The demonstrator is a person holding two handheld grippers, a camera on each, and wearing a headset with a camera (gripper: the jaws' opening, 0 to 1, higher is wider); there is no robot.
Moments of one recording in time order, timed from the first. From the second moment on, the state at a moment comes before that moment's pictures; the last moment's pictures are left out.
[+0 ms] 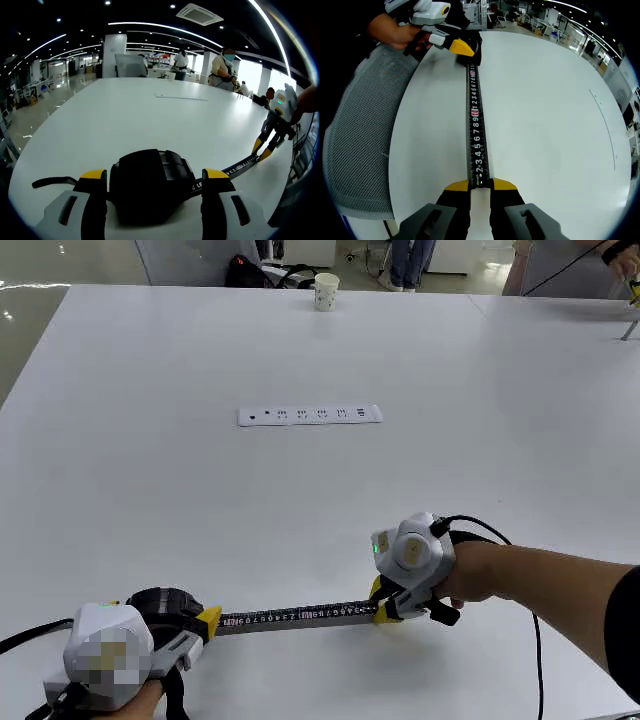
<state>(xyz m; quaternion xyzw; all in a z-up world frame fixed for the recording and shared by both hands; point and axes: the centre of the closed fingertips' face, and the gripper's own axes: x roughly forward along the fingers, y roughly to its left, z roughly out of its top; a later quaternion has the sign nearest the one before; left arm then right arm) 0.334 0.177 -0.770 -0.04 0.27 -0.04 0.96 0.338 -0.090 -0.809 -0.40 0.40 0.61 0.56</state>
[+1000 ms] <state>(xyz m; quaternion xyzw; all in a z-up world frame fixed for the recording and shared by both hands) 0.336 0.180 -0.772 -0.02 0.32 -0.05 0.95 0.339 -0.088 -0.810 -0.40 0.41 0.59 0.57</state>
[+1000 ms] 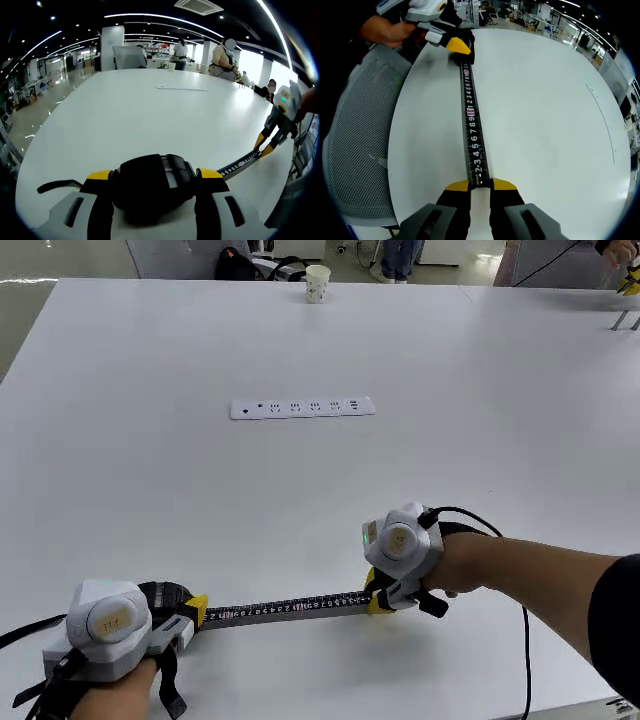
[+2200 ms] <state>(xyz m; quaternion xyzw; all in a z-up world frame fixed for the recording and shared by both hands) 0.336 0.180 -0.774 -0.02 0.33 -0.05 0.94 0.339 -0.079 -0.810 -0.40 0.41 0.59 0.57</state>
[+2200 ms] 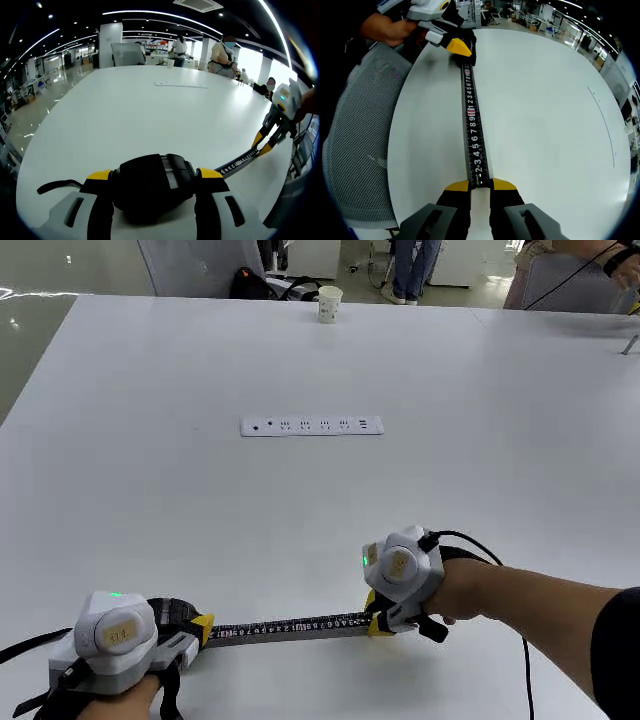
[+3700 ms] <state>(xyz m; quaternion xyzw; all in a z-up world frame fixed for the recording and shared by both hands) 0.336 0.180 -0.775 -0.02 0.34 -0.05 0.94 0.338 -0.065 -0.810 -0.39 0.42 0.59 0.57</state>
